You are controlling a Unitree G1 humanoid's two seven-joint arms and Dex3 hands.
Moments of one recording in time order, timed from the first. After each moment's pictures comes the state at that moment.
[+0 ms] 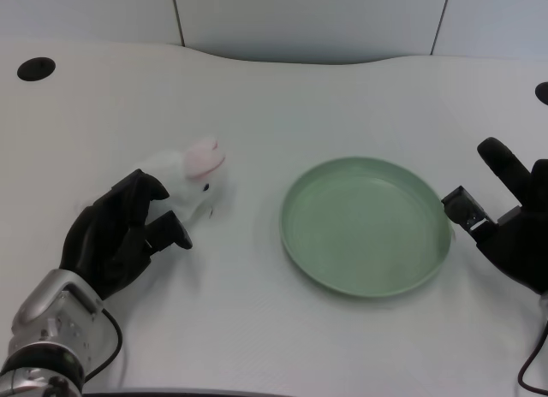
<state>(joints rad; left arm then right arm) -0.66 0.12 0.41 1.28 -0.35 -0.22 -0.75 -0.62 -0.13 -0.50 1.14 0.57 0.09 0.98</state>
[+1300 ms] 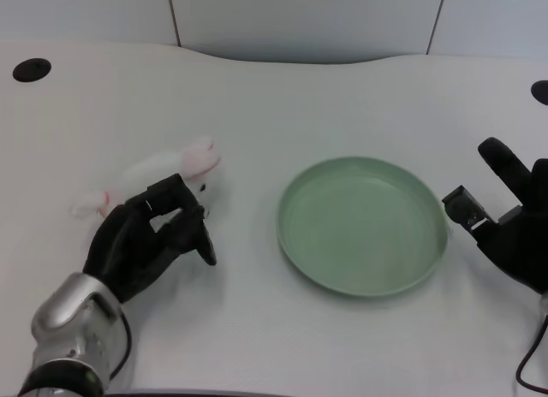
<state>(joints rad) -0.59 0.08 0.28 1.16 -0.19 -0.53 -0.74 -0.62 -0.13 -0.50 1.14 0.57 0.09 0.97</state>
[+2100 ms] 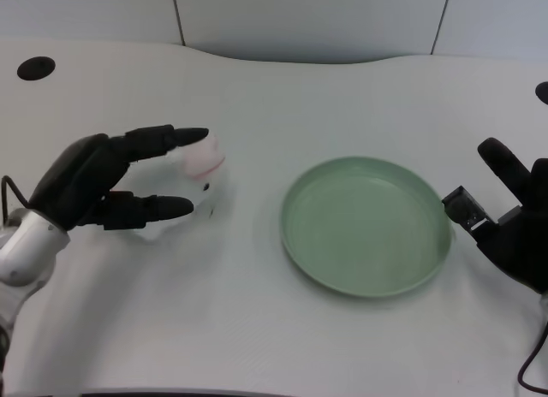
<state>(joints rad) -0.68 0.39 -0.09 1.06 0.52 -0.96 0.09 -0.62 -0.13 -0.50 1.14 0.57 0.10 0.97</state>
